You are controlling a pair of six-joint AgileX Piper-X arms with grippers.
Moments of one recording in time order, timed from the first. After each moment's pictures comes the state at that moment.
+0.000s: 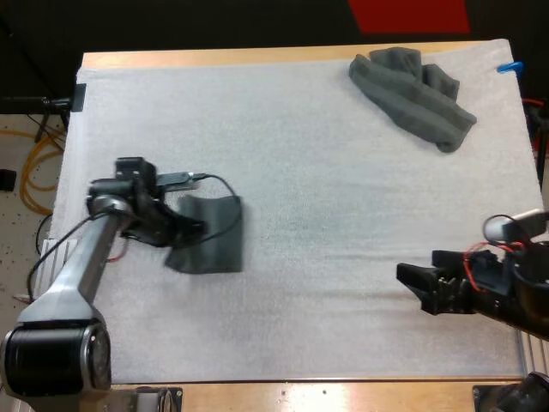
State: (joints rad) left arm 0.05 1.60 -0.94 0.91 0.23 -1.70; right arm 0.66 0.68 -0.96 1.02 -0.19 -1.36
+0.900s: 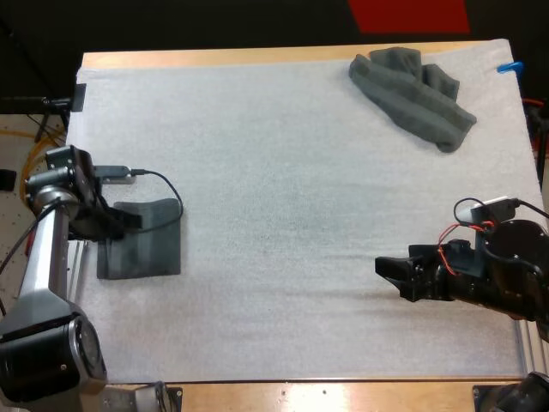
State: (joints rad) left arm 0.29 1.60 -1.07 0.98 -0.18 -1.54; right arm 0.66 0.77 -0.96 0.95 -0.27 -1.35
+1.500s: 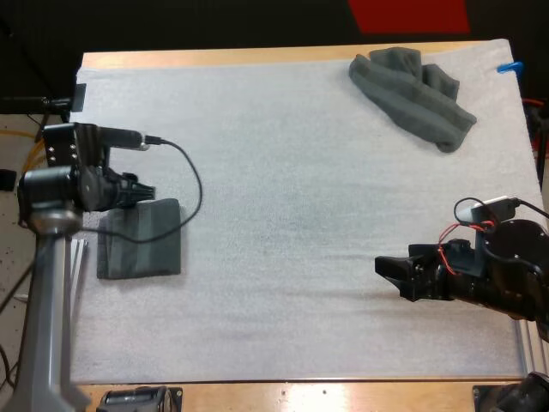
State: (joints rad) left arm 0.09 1.28 -1.17 1.04 -0.14 -1.58; right arm 0.66 0.77 -0.96 0.95 -0.27 -1.35
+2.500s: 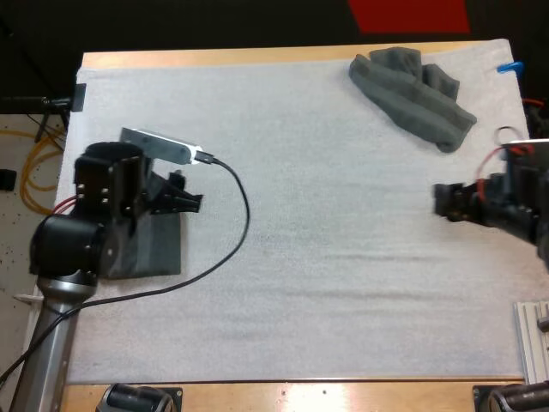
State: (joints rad) left arm -0.20 1.03 -1.17 1.00 -0.14 -1.66; right arm 0.17 1.01 -0.96 0.86 -0.18 -1.73
